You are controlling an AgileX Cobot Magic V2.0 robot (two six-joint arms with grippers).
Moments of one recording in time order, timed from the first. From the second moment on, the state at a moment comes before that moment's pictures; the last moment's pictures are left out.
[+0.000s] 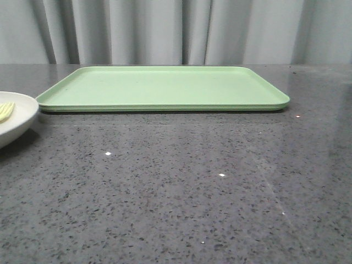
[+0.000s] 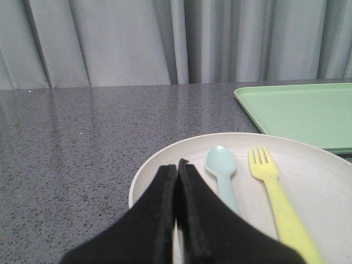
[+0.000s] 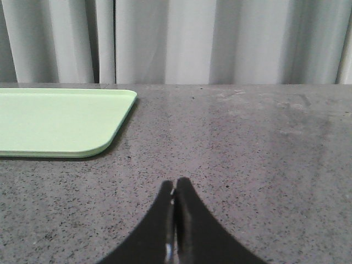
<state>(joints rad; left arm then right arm) 0.02 0.00 0.00 -0.04 0.10 0.01 0.07 -0.01 0.03 -0.05 0.05 0.14</state>
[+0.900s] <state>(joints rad) 0.02 0.00 0.00 -0.04 0.09 0.01 0.07 -0.01 0.03 -0.05 0.05 0.14</state>
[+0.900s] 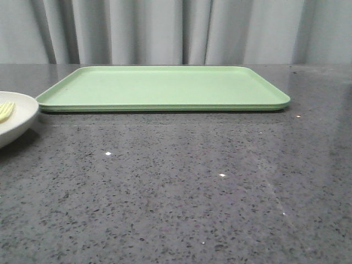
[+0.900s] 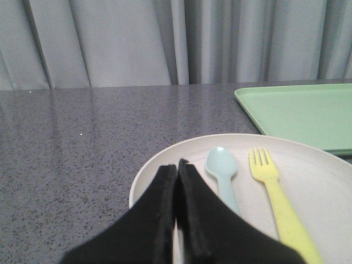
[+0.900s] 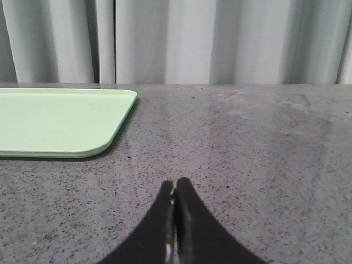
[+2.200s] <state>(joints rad) 0.02 0.50 -0.65 -0.04 0.59 0.02 0.07 0.50 -0.66 -0.03 0.73 0.14</state>
